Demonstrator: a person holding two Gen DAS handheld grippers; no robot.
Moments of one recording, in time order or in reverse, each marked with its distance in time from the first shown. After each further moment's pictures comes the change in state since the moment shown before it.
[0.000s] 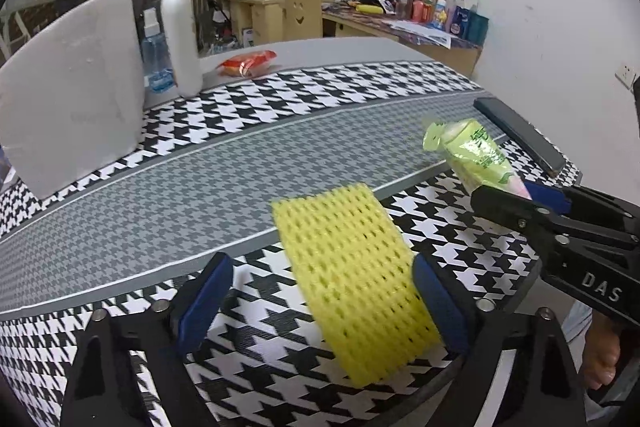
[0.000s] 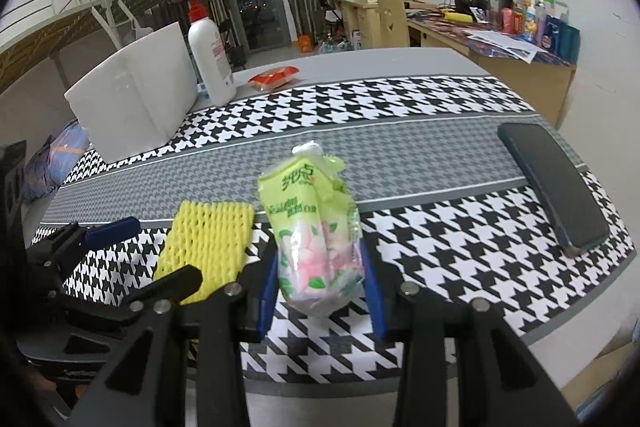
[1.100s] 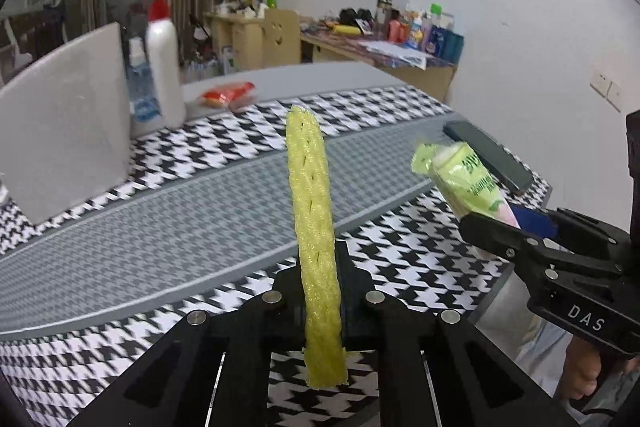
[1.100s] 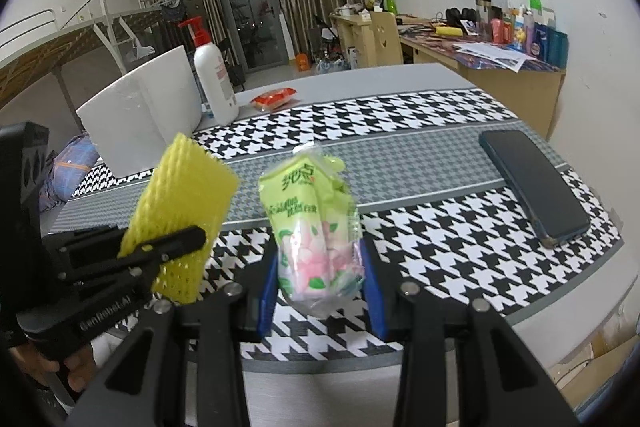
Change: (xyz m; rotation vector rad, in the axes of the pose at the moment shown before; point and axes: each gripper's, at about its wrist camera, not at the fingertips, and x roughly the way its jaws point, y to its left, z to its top) left arm -0.030 0.000 0.015 0.017 -0.090 -0.065; right arm -0.026 0.000 -0.004 0.016 -0.073 0.005
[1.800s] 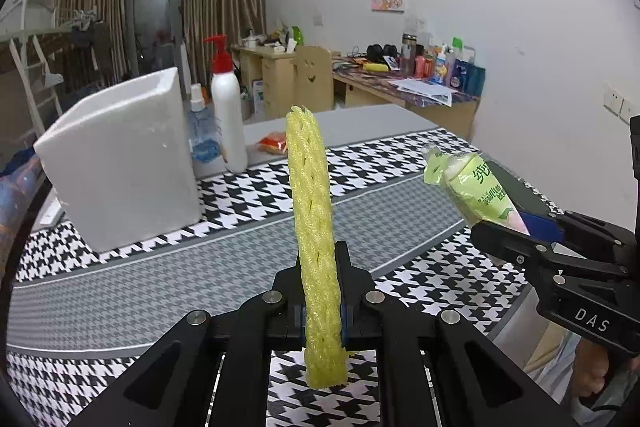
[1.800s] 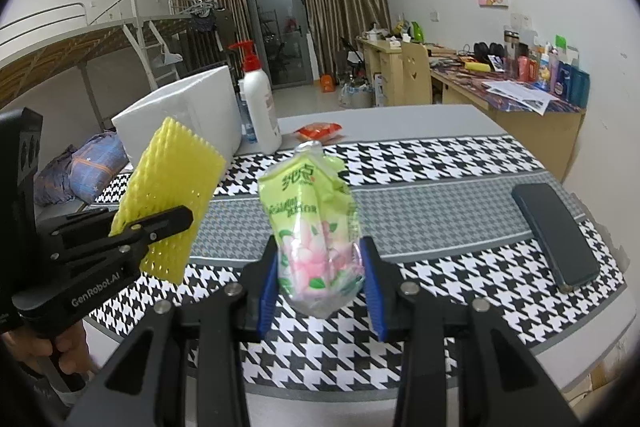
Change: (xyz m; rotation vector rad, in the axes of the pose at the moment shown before) left arm -0.052 0.034 0.010 0.003 -0.115 0.092; right arm -0.012 0.044 0.022 -0.079 -0.084 0.055
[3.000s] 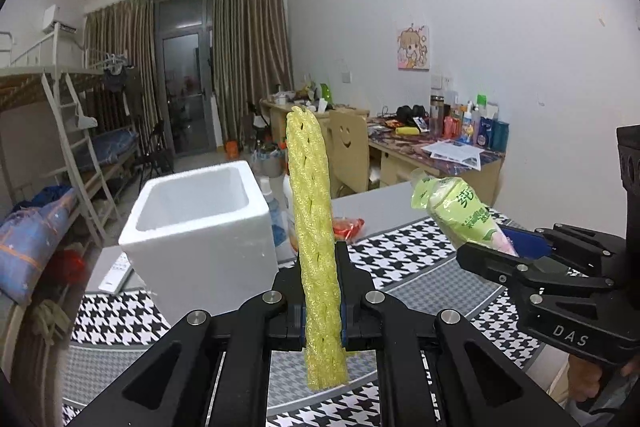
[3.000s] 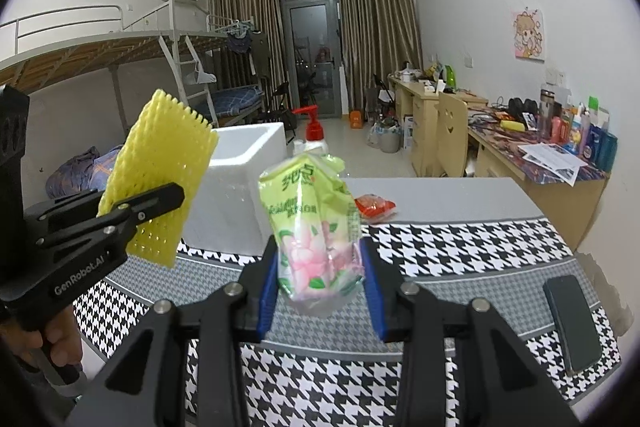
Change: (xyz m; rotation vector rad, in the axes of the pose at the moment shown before) left arm -0.065 0.060 0.059 0.014 -0.209 0.107; right arm 0.004 0.061 0.072 -0.106 -0.120 0.064
